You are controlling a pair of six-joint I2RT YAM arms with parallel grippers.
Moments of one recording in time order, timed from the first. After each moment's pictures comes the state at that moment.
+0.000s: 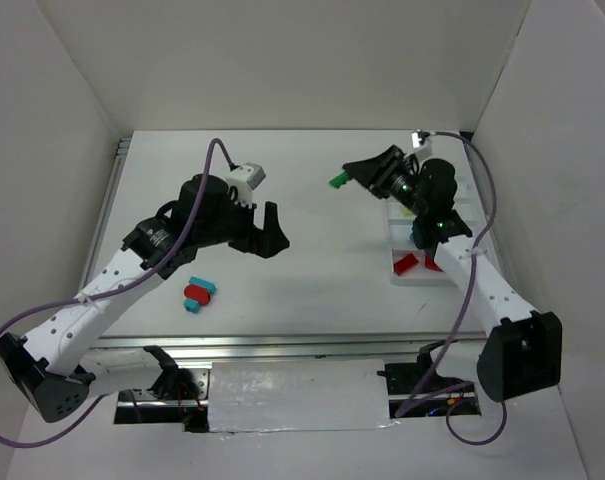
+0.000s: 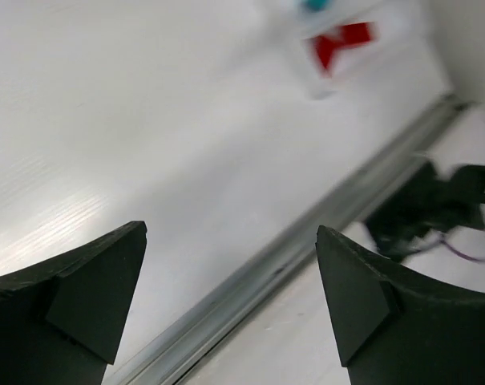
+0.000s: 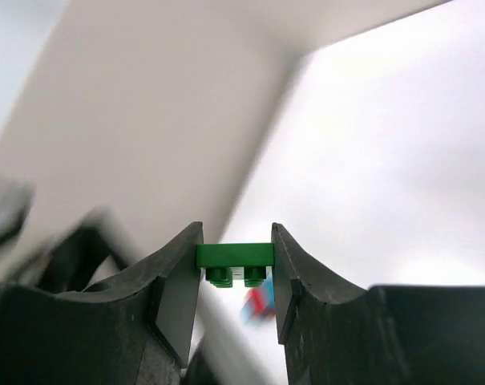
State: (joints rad) left arm -0.65 1.16 1.27 -0.60 0.27 -0.37; right arm 0.28 1.18 0.89 0.36 -0.52 0.92
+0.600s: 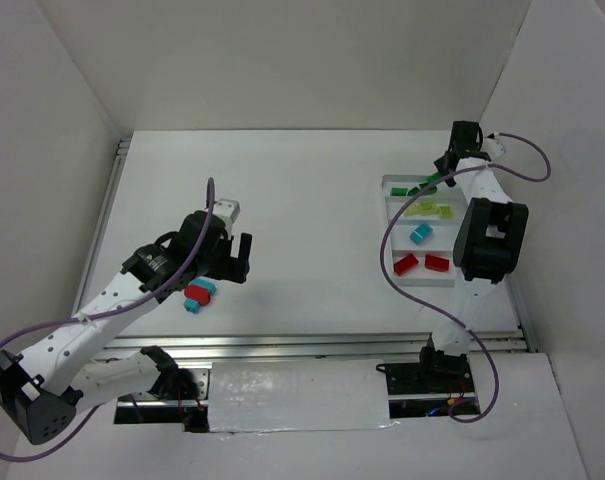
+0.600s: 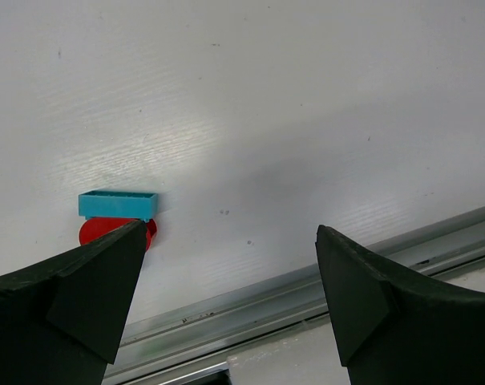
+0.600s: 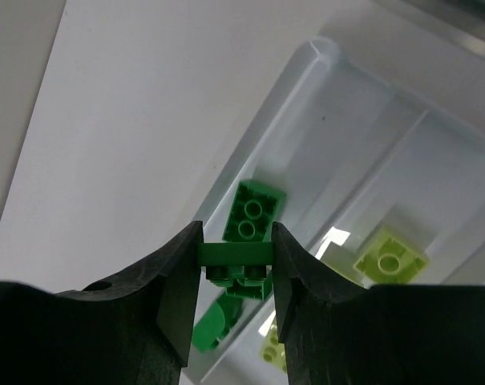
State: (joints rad) left arm -0.64 1.02 0.99 -0.78 -0.19 -0.34; right arm -0.18 2.02 1.64 -0.40 0.30 0.85
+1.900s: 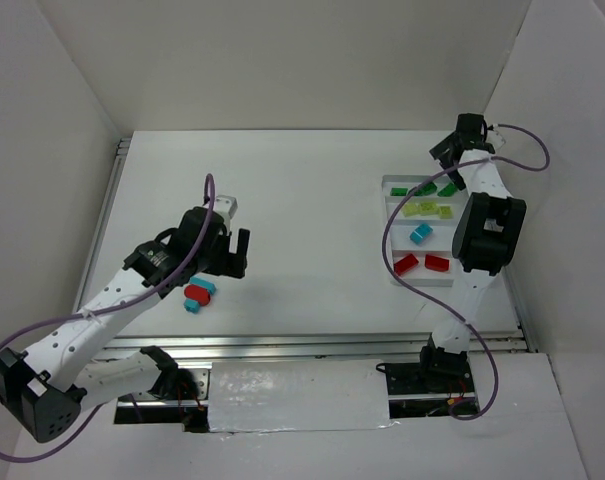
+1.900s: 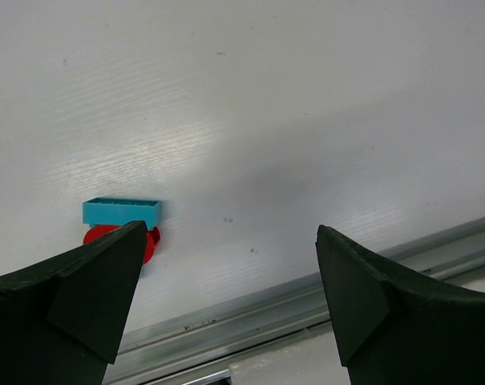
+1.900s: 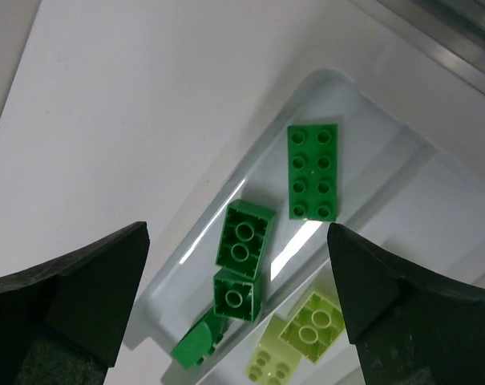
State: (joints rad) left arm -0.60 1.04 0.99 -0.75 -0.16 -0.32; right arm -0.22 2.18 1.86 -0.51 0.25 0.75
